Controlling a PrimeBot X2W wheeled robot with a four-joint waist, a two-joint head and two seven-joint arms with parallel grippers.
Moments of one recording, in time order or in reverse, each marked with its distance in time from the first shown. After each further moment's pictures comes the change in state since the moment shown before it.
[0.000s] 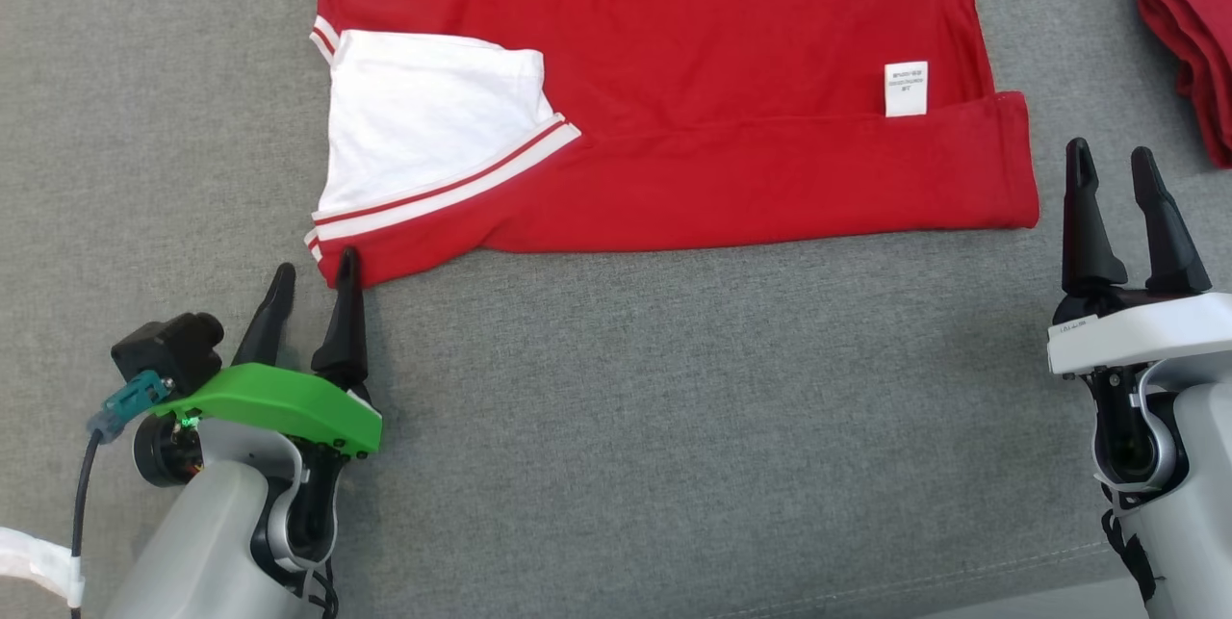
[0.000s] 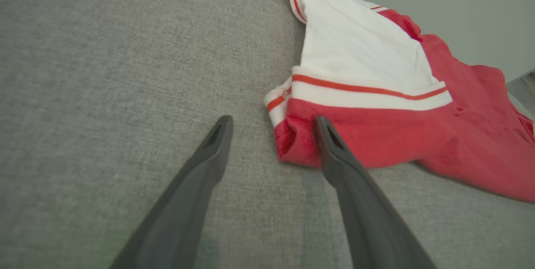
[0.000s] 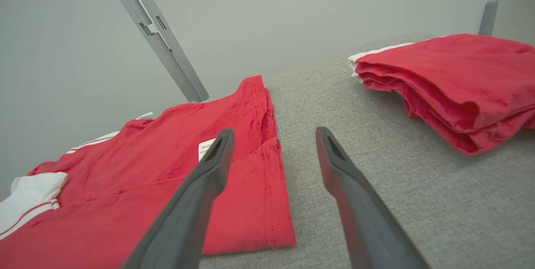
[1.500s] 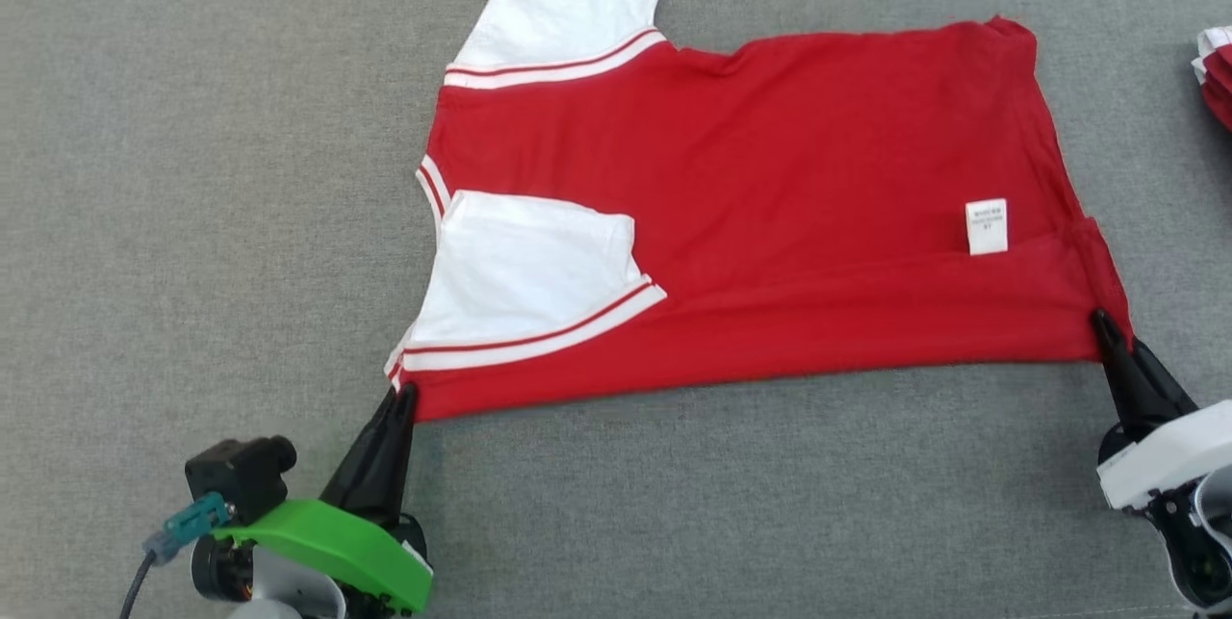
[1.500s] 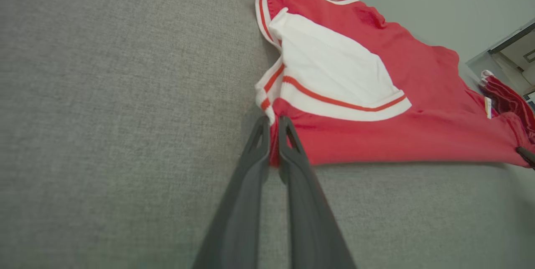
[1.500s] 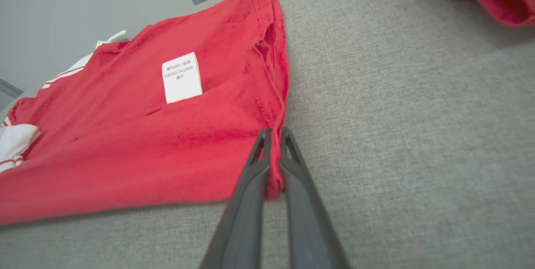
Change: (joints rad) left arm 0.234 0.072 -0.095 -0.245 -0.002 -0.005 0.058; right arm 0.111 -0.302 0.314 0.162 0.348 0.001 -0.001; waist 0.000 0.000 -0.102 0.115
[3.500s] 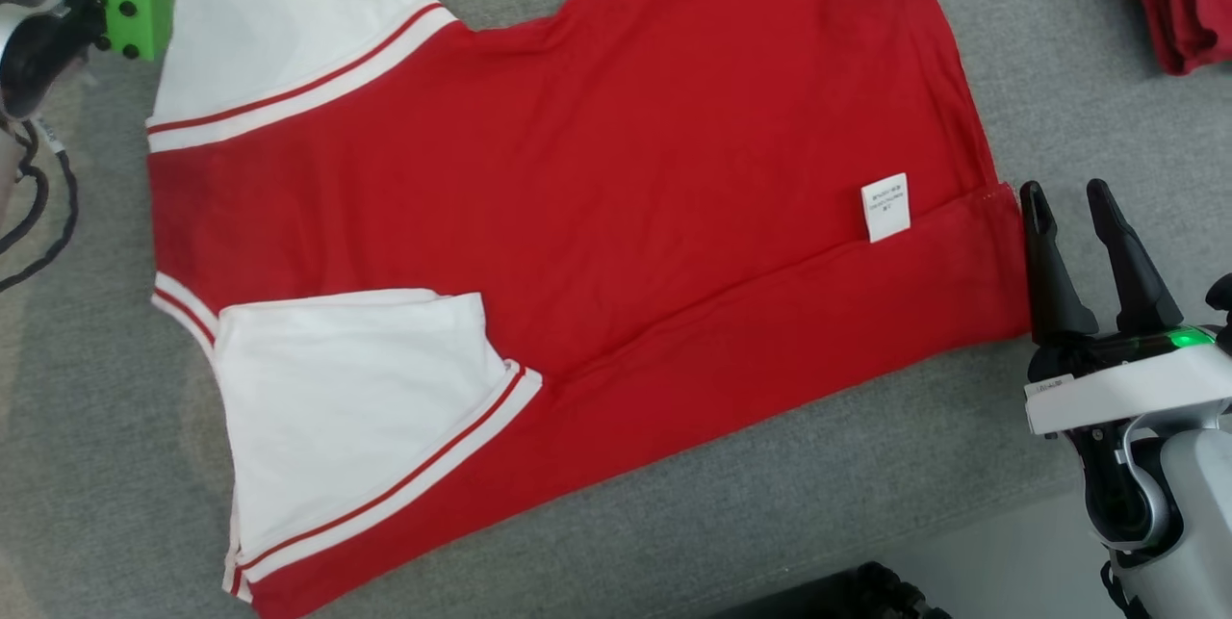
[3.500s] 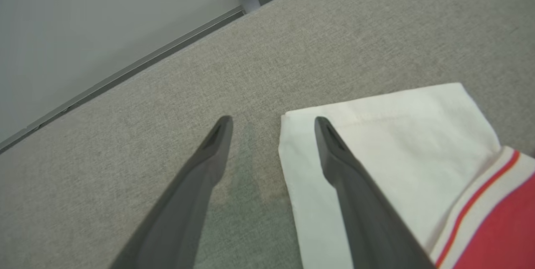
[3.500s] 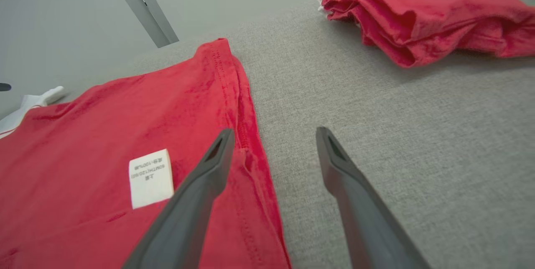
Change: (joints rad) left arm -1.125 0.158 -0.194 0.491 0.161 -0.178 0.747; right arm 0.006 0.253 -0.221 -0.320 -0.332 -0.001 0.000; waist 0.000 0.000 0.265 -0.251
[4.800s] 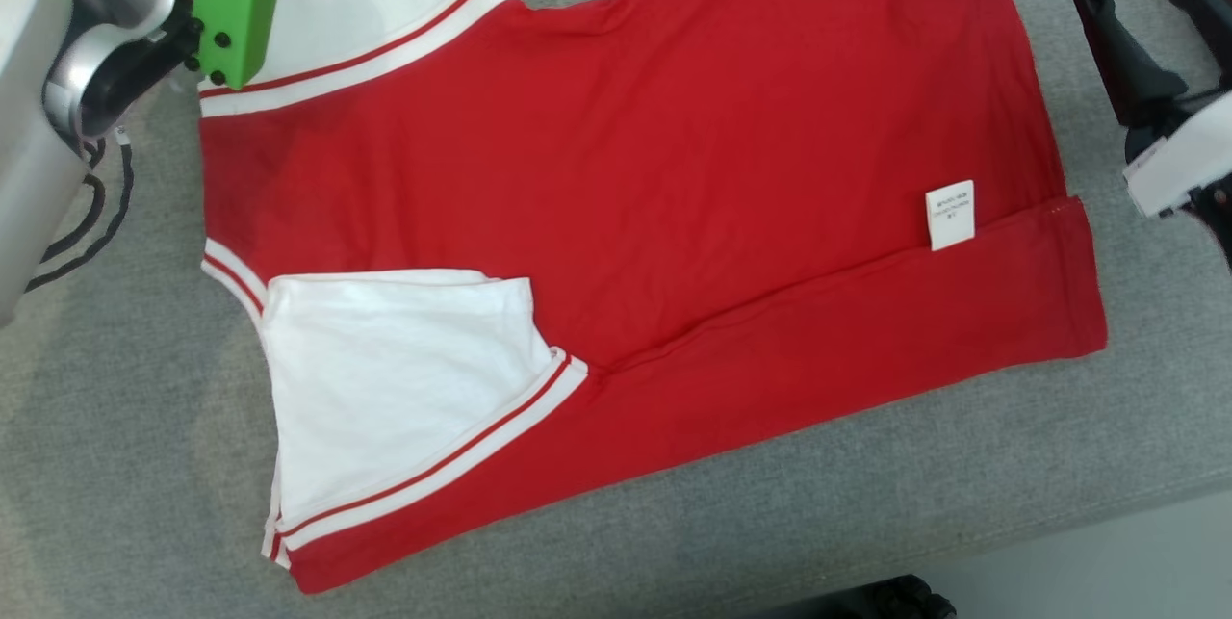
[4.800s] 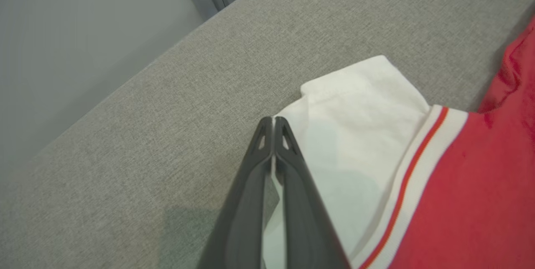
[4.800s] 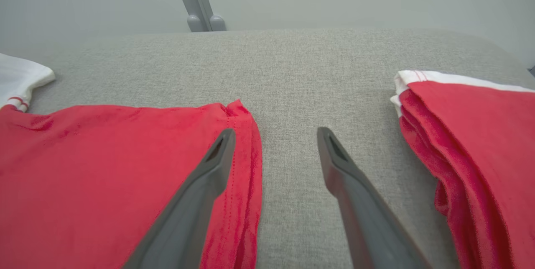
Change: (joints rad) left arm -0.066 0.045 -0.255 -0.145 -0.133 -0.014 -0.080; right arm -0.427 -0.314 0.186 0.085 0.144 0.000 0.317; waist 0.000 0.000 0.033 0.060
